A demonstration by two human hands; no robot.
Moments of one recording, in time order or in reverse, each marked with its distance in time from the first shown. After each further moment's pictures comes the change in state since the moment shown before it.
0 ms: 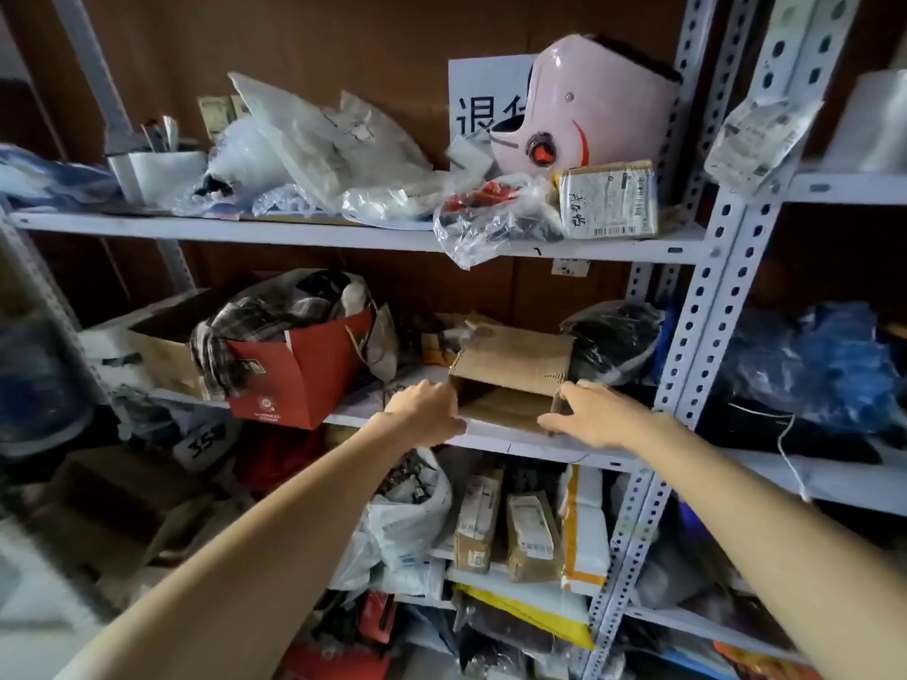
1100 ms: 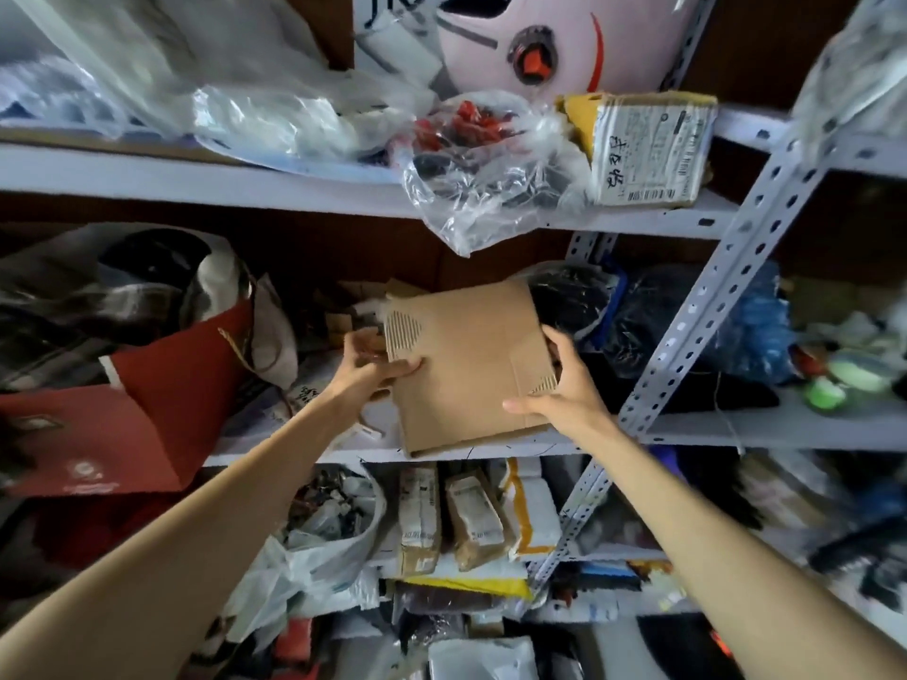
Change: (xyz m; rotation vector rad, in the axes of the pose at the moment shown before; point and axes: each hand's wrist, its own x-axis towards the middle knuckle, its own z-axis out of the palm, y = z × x) left_hand 0.185 -0.081 0.070 -1.561 -0.119 -0.049; right_hand 0.093 -0.007 0.042 0.884 0.468 0.255
